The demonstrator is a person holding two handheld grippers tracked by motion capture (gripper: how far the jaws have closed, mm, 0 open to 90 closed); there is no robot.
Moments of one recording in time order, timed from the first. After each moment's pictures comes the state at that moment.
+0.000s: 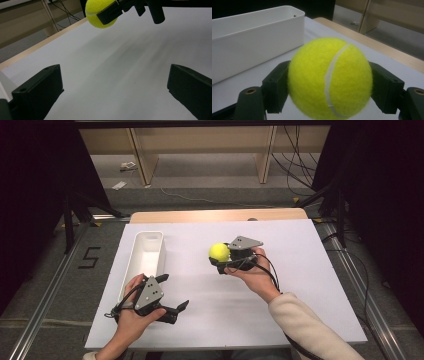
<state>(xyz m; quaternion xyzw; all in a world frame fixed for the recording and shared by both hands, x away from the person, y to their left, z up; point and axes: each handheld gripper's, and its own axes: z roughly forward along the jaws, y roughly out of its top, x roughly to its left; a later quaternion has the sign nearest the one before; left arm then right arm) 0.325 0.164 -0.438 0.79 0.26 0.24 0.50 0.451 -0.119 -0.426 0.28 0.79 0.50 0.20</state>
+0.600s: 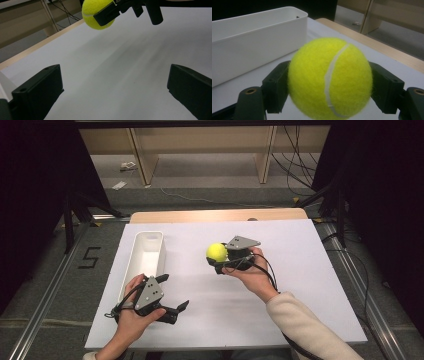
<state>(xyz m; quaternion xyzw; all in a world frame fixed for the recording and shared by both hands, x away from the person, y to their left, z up) 0.325 0.164 -0.438 0.79 0.26 0.24 0.50 0.451 -0.112 -0.426 0.28 0.79 0.50 0.19</state>
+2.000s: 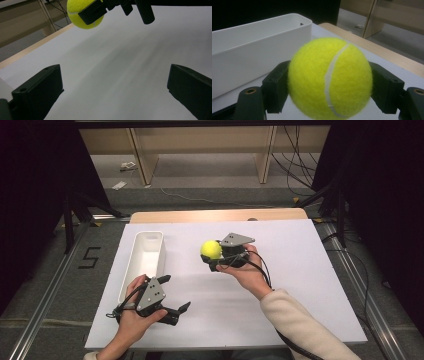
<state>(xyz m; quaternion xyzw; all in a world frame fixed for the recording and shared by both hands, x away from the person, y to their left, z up) 0.324 0.160 -0.439 0.79 0.25 0.24 0.50 0.456 -0.097 -0.419 0.28 0.79 0.51 0.19</state>
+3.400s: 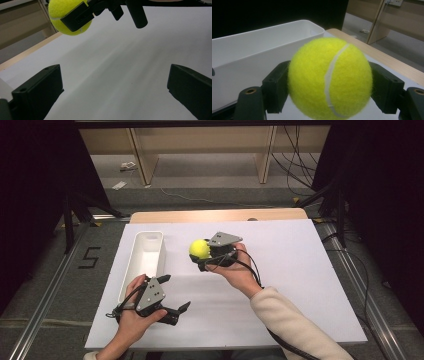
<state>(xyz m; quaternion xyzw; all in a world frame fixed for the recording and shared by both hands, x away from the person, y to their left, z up) 0.323 0.160 -0.438 0.79 0.25 0.24 0.50 0.455 -0.066 -0.413 0.25 0.80 0.52 0.19</state>
